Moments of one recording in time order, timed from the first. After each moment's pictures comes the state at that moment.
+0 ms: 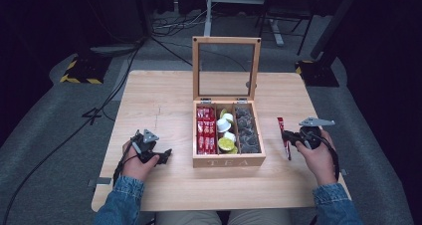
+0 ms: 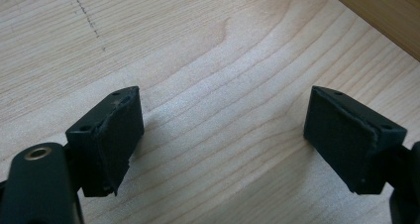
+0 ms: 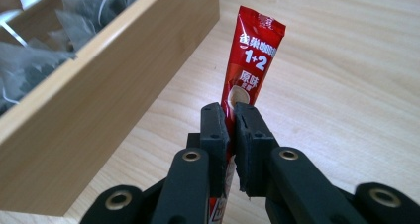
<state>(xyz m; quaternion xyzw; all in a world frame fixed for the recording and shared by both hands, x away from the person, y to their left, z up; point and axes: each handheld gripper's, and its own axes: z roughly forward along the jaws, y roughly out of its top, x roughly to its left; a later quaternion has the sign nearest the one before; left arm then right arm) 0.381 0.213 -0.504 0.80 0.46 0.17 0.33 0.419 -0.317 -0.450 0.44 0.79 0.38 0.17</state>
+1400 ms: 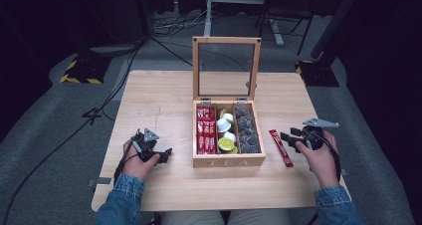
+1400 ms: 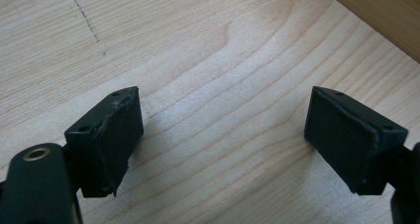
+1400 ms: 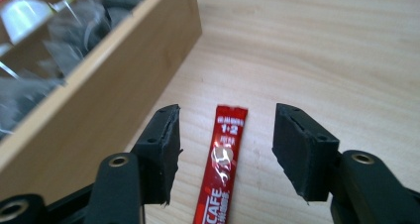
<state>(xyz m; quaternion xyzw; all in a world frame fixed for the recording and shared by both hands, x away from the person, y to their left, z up) 0.385 0.213 -0.504 0.80 0.46 0.17 0.33 0.414 -0.320 -0.446 0.48 0.75 0.40 0.19</state>
